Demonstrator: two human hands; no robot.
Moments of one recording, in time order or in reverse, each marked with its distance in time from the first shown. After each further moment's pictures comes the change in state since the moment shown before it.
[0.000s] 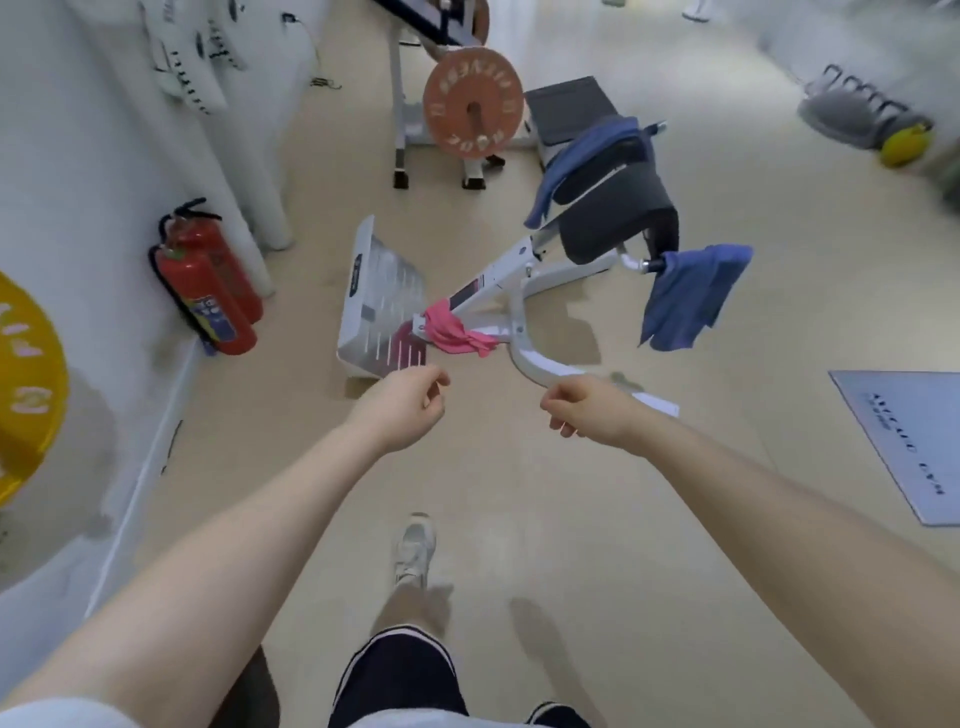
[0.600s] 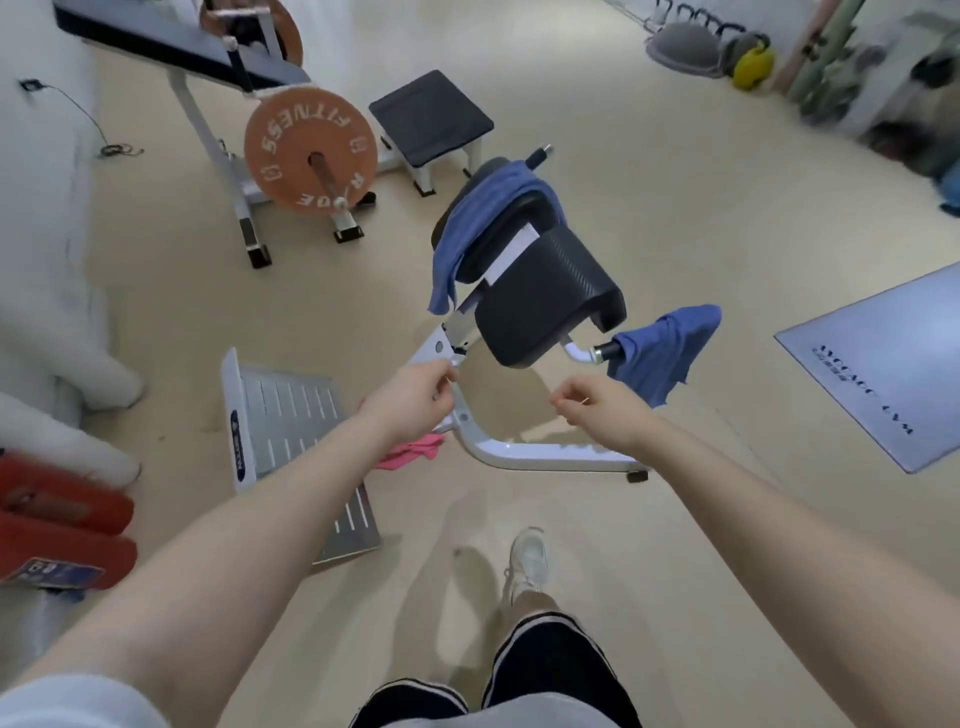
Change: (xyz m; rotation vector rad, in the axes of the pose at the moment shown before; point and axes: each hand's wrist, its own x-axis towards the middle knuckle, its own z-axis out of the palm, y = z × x) left_hand 0.459 0.046 -0.054 0.007 -0.254 0.228; right_hand 0.300 0.023 -0.217 0.211 0.308 0.237
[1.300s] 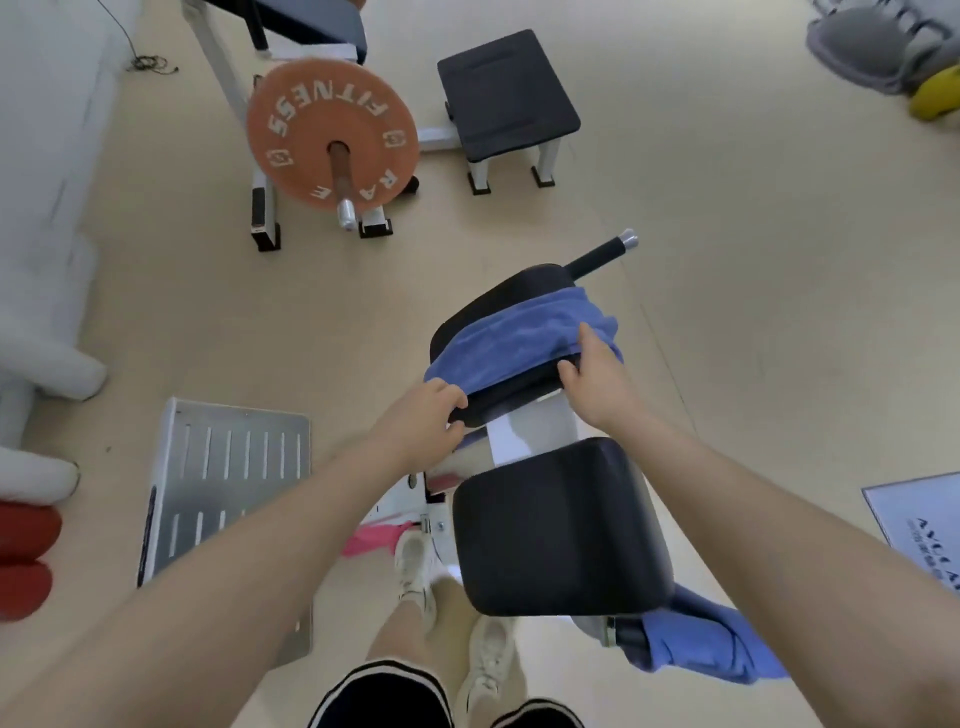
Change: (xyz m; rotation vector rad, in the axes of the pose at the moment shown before) left_hand 0.403 -0.019 -0.052 0.021 -0.023 -0.183; right_hand 0.472 -0.061 -0.150 -0.153 0.044 -0.131
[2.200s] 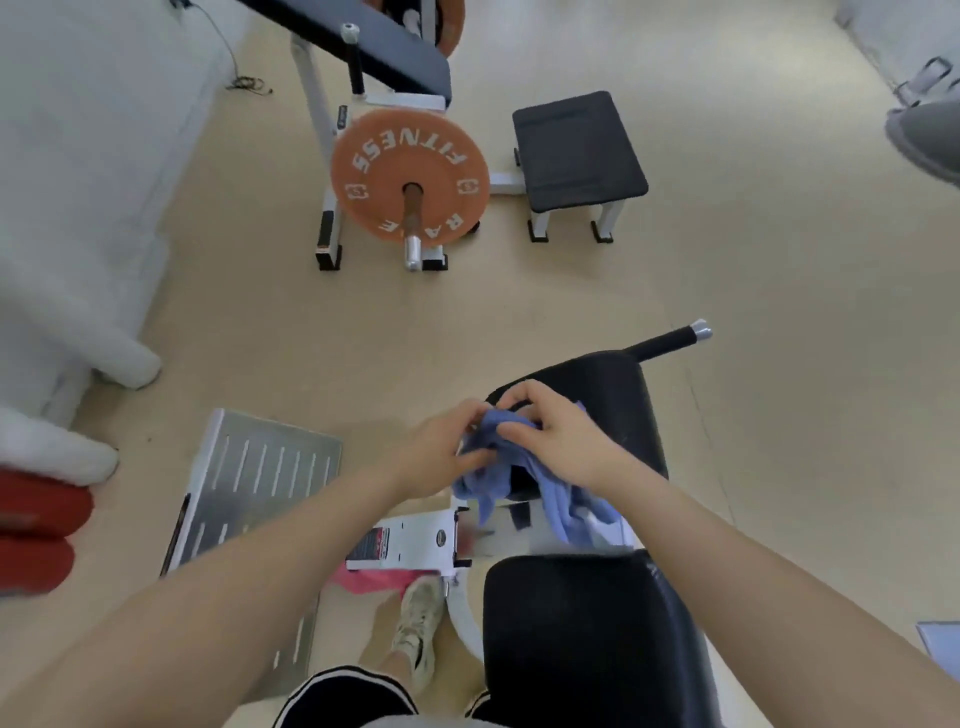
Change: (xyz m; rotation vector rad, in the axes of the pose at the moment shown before) left_hand 0.028 -0.048 -0.061 -0.478 -0.011 0.077; right_hand 0.031 -0.112 0.016 0.206 -0.408 -0.271
